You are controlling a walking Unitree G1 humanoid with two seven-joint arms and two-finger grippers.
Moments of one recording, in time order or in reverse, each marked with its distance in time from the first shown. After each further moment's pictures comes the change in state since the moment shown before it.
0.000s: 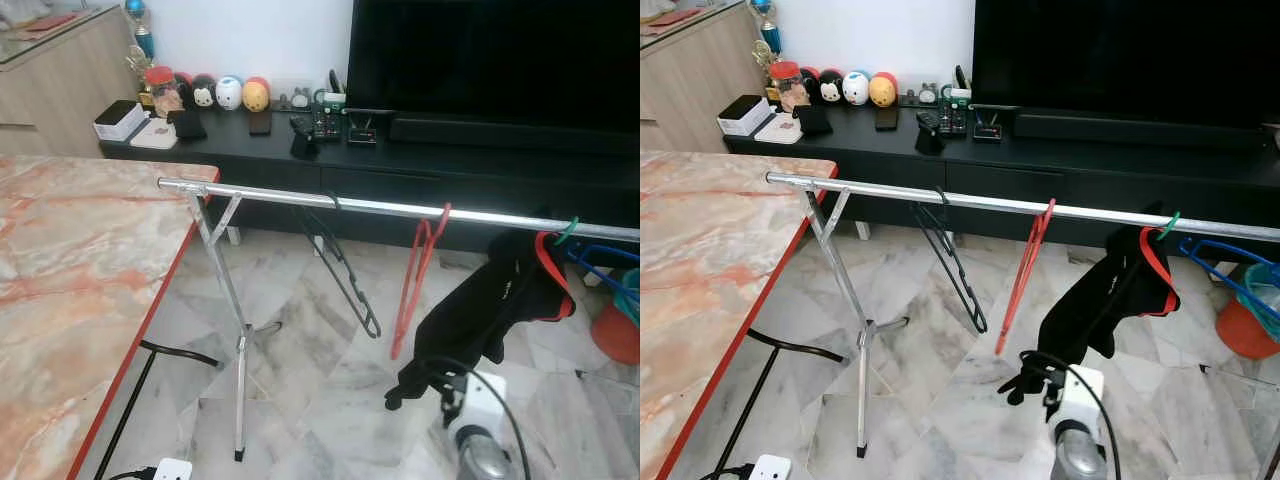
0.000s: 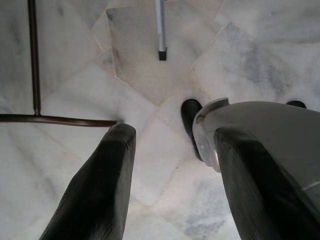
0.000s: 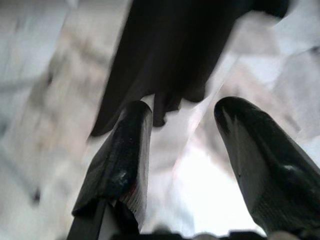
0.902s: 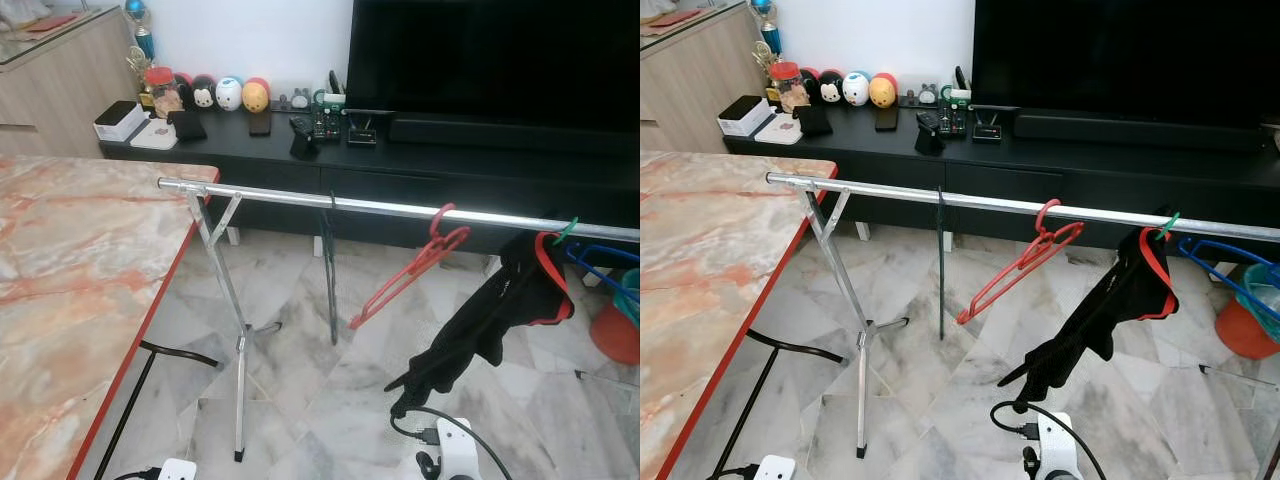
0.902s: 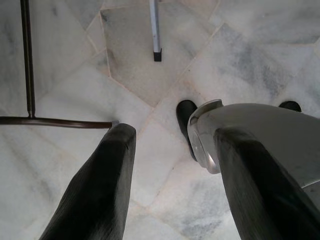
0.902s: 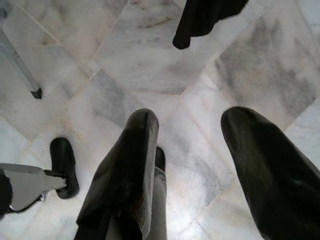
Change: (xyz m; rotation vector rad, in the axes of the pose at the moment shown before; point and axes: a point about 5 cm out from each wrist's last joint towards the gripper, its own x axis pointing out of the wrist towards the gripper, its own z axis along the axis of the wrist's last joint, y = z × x) left arm 0.001 -0.002 0.002 -0.001 -0.001 -0.008; right arm -0.015 -0.001 -0.049 -0.129 0.284 0.087
